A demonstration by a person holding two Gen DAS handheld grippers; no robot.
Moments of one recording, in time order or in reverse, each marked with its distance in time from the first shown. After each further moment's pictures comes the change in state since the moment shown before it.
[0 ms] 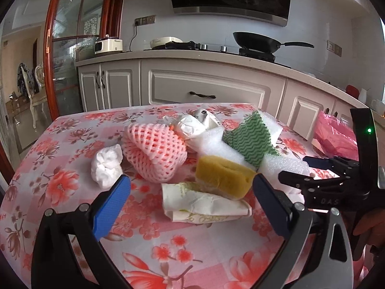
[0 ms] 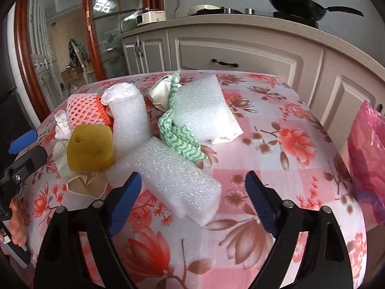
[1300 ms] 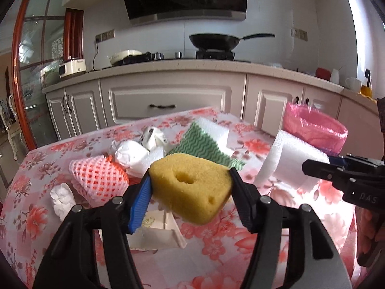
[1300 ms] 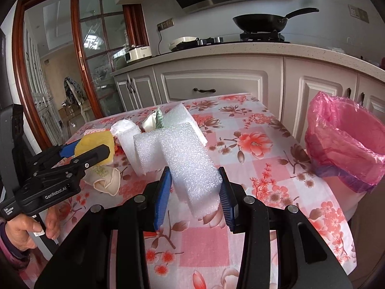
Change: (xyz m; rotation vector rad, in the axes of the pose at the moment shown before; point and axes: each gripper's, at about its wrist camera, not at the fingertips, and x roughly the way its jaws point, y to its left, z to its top) left arm 0.005 -0.070 0.019 0.155 -0.061 -0.138; right arm -0.110 -0.034 -0.034 0.155 -0.211 -0.032
